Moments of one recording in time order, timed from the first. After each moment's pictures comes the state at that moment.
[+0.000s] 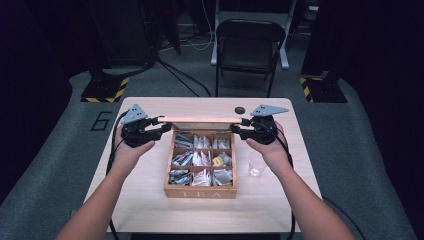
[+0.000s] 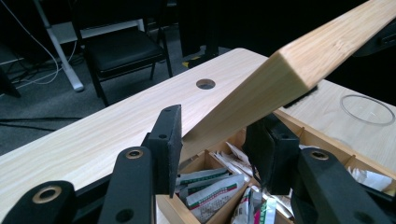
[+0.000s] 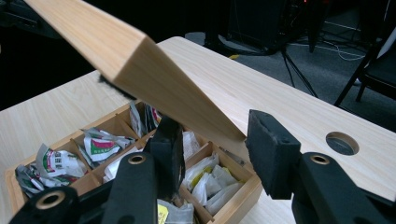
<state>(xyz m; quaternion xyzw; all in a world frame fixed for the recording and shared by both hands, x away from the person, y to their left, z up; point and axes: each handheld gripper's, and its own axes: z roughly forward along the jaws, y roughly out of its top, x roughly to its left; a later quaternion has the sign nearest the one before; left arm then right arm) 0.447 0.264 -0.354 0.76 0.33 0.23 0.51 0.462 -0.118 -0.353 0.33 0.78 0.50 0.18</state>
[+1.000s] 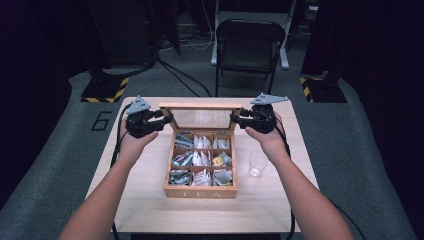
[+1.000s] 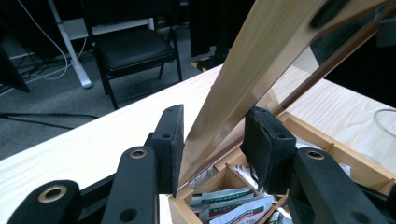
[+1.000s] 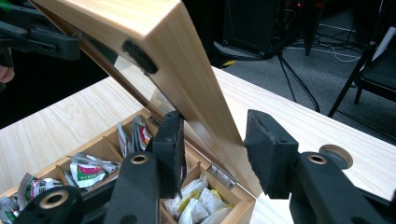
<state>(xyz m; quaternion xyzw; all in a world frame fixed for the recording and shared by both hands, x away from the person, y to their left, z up) 0.479 0.262 -0.359 0.75 0.35 0.23 0.51 0.489 -0.117 -0.343 0.34 0.77 0.51 0.18</state>
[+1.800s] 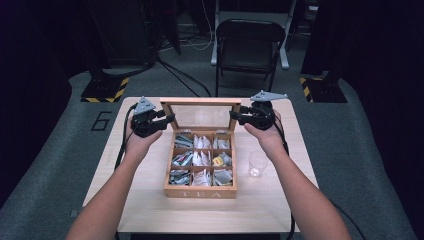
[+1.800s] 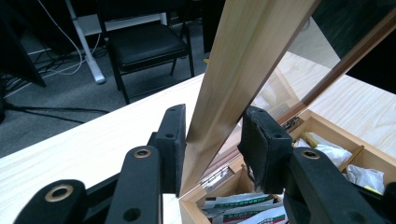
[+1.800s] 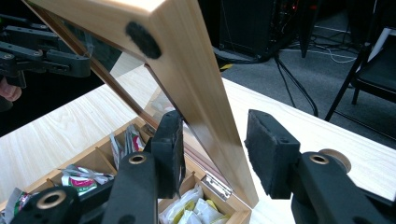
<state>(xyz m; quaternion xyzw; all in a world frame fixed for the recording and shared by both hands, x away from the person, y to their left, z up) 0.489 0.255 -0.371 0.75 0.36 0.25 0.49 0.499 -0.115 -0.343 0.35 0.76 0.51 0.18</state>
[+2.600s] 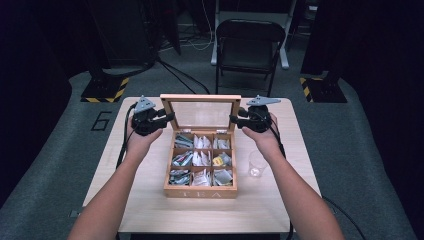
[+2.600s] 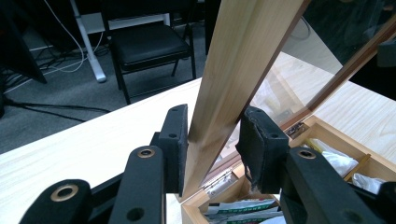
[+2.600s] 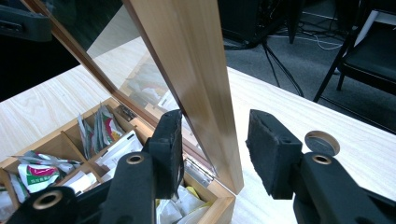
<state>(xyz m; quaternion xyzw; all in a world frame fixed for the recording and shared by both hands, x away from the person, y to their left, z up) 0.495 0.256 -0.374 0.74 0.38 0.25 0.50 0.513 -0.112 -0.372 0.37 0.77 0.48 0.19</state>
